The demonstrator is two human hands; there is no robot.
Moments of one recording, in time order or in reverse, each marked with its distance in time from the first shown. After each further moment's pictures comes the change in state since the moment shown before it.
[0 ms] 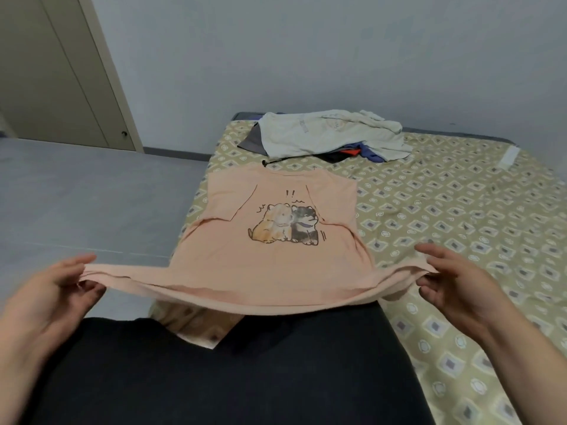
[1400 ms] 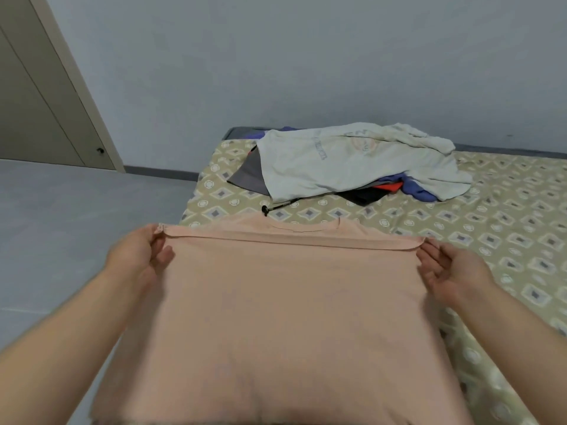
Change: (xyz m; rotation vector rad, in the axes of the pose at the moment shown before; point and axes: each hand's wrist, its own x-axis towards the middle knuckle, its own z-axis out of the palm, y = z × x) left_hand 0.317 -0.029 0.247 0.047 0.220 -0.162; right_hand 0.373 -0.038 0.073 0.243 0.424 0.105
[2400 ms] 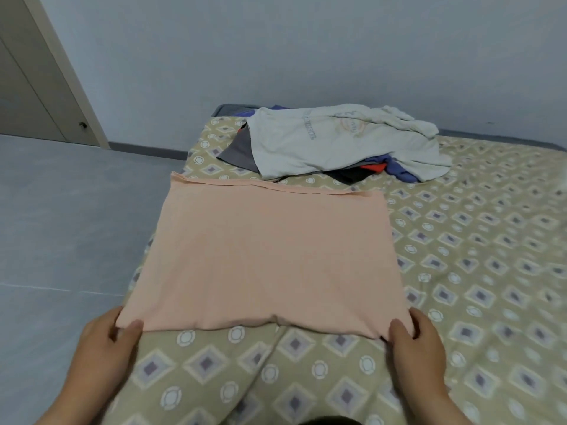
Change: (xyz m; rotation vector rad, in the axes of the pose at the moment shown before) left_hand -0.093 -0.118 -0.149 1.031 -0.047 0.470; right_hand -0.082 0.140 -0.111 -0.919 0.210 -0.474
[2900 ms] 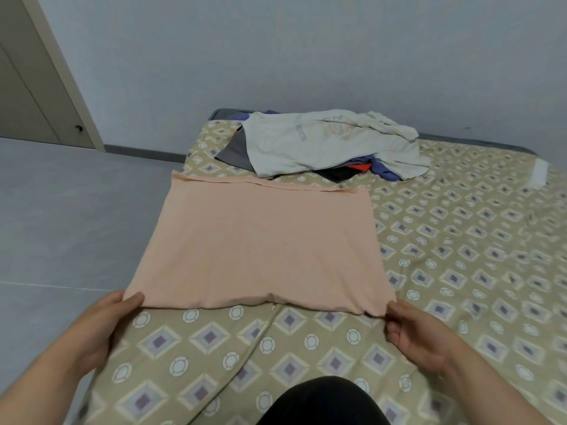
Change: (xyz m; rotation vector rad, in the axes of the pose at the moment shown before) left_hand 0.014 0.009 -0.028 -0.667 -0.378 -0.423; right_hand 0.025 0.000 -0.056 0.805 -0.741 0.518
